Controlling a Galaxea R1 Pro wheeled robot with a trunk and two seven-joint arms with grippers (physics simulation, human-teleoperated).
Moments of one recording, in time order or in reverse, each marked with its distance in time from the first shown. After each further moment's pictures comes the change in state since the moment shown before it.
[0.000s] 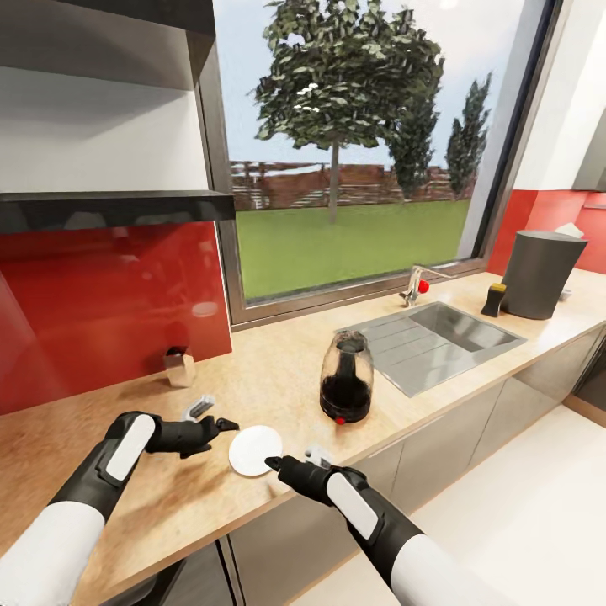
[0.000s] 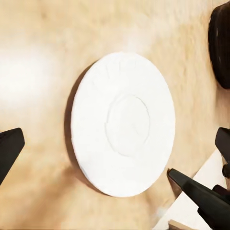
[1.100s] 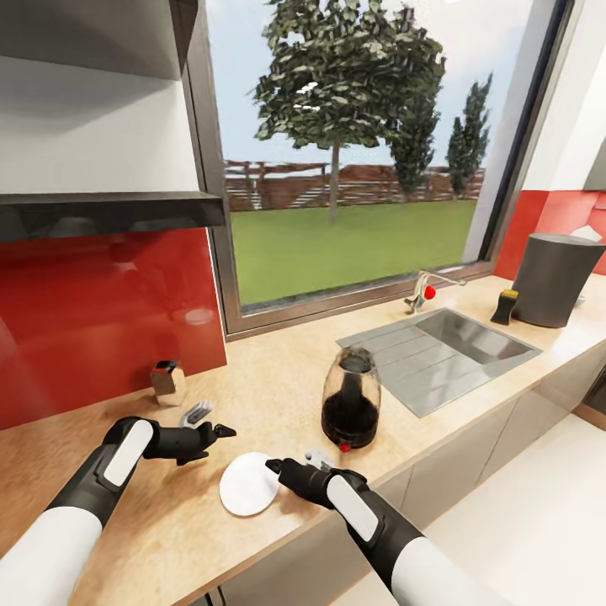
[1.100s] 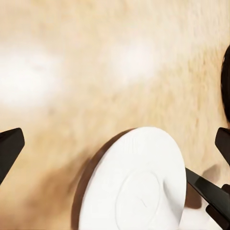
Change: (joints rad) left arm 0.014 0.006 0.003 0.016 -0.003 -0.002 0.005; right arm 0.008 0.000 -0.001 0.004 -0.014 -0.002 -0.005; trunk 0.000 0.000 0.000
